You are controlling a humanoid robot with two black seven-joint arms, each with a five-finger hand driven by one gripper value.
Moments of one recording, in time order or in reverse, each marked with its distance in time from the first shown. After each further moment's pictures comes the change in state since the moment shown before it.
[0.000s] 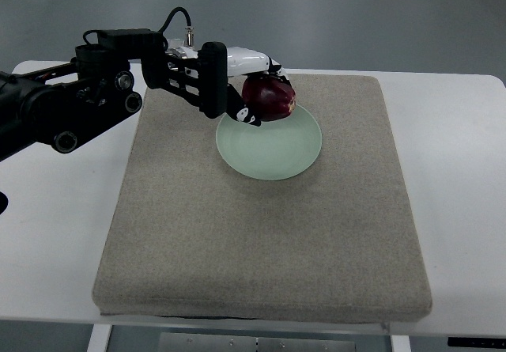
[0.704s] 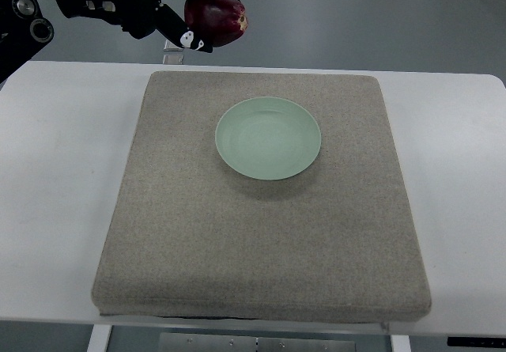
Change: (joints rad) left arm -0.082 0.232 -0.189 -0.104 -0.083 -0.111 -0.008; right arm 0.000 0.000 0.000 0.001 0.000 0.000 0.000
